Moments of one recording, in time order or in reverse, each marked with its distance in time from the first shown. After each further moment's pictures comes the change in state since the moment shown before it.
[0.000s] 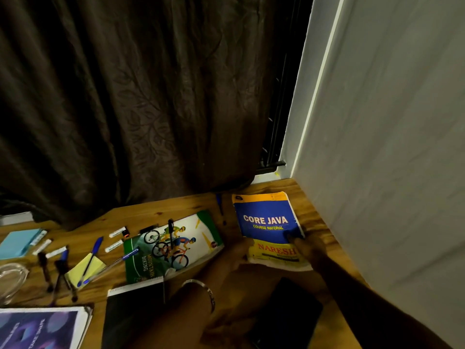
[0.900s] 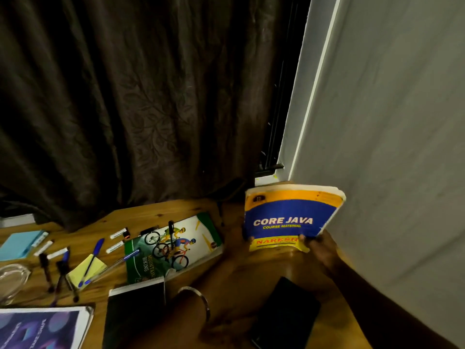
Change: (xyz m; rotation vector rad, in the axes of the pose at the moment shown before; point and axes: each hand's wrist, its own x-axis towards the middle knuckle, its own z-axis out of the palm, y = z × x) left_hand 0.009 -0.009 -0.006 0.463 0.236 0.689; right_hand -0.027 0.002 -0.036 0.555 -0.029 -0.371
